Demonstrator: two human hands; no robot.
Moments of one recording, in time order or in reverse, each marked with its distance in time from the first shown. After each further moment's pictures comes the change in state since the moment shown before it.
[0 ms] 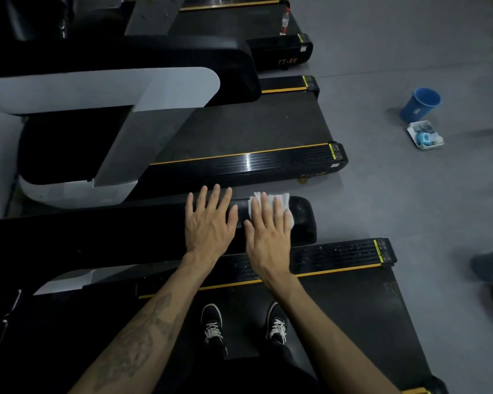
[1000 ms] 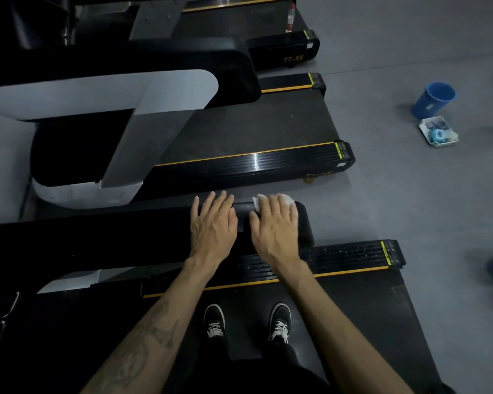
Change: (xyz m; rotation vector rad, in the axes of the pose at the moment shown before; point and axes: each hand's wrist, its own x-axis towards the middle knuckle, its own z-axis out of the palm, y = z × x) left_hand 0.004 0.026 0.011 -0.191 0.044 -0.015; right_hand 0.032 0.030 -0.028 0.025 -0.040 0.007
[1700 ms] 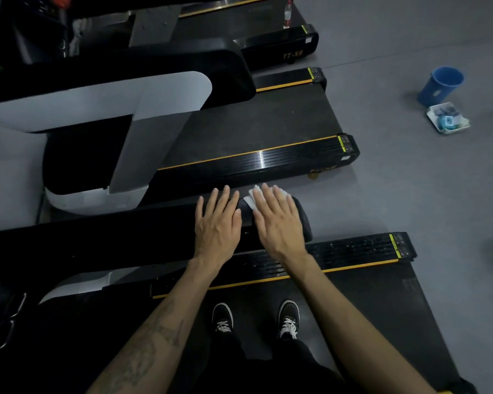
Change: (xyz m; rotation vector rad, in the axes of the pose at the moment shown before) left_hand -0.010 0.024 0.004 0.040 -0.031 0.081; right_hand -0.006 0.044 0.011 0.040 0.027 -0.151
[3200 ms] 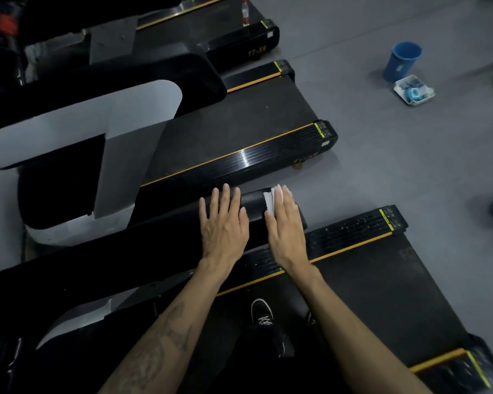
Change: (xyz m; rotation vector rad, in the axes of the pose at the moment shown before) left_hand 0.008 0.021 0.007 0.093 -0.123 0.064; right_hand -0.036 -0.001 0.010 0.448 0.160 0.355
